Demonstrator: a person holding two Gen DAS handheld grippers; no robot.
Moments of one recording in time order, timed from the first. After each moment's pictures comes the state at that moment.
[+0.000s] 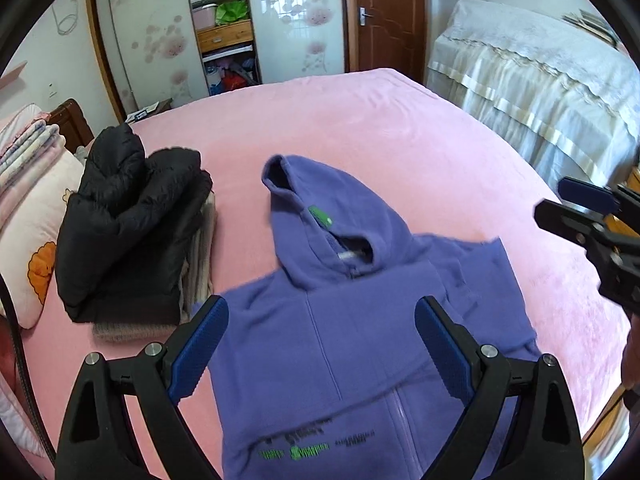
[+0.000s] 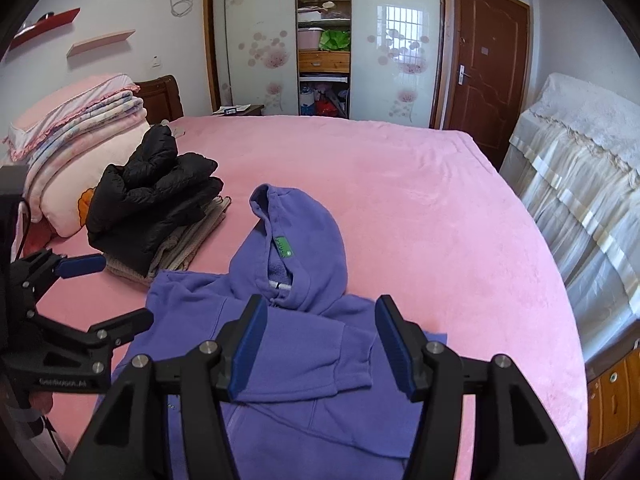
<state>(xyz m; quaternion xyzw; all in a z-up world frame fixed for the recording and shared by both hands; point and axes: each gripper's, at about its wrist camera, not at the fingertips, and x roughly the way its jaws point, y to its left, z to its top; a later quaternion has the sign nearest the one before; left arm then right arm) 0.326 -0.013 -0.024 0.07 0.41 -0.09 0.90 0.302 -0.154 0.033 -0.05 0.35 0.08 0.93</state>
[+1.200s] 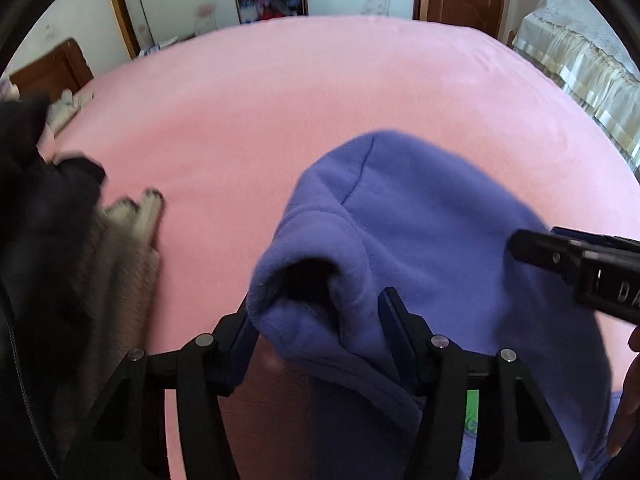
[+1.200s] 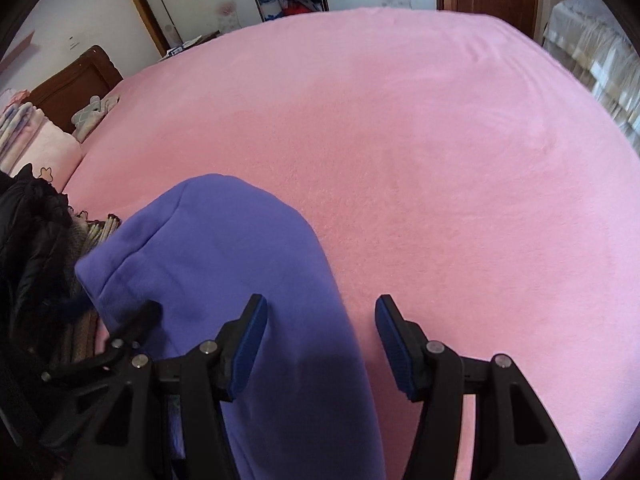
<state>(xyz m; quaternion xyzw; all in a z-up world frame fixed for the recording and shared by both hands) 0.668 0.017 -0.235 0.02 0.49 -0.01 0.87 0.662 -0.140 -0.178 0.07 0.53 0.08 0.84</state>
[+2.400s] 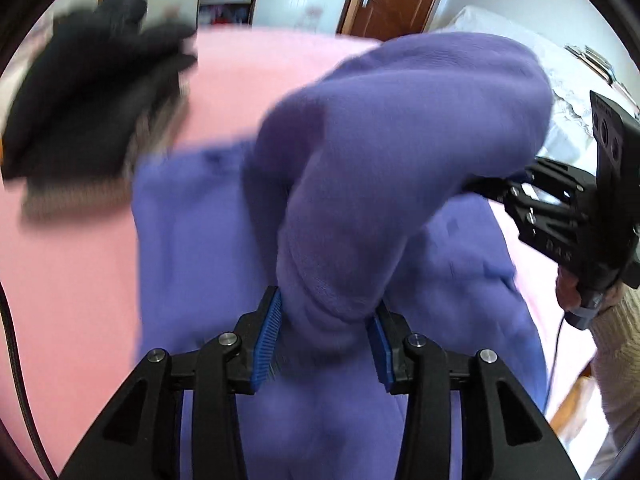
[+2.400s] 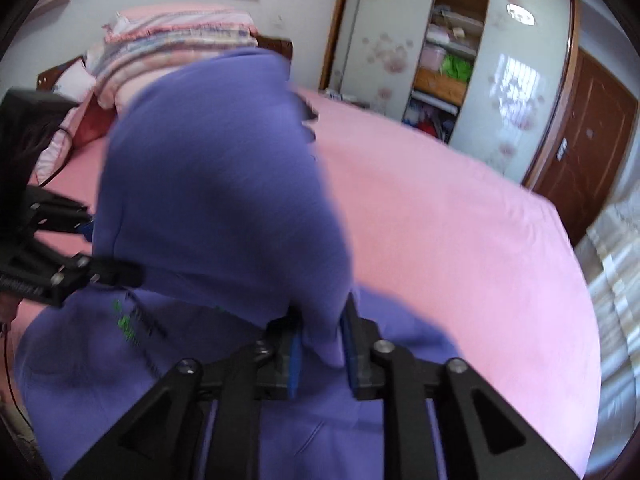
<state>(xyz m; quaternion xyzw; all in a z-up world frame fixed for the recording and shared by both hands) 0.274 0.055 -0.174 -0.07 0.48 -0.15 0.86 0.287 -0.126 -0.076 -0.19 0.34 0.25 0.89</state>
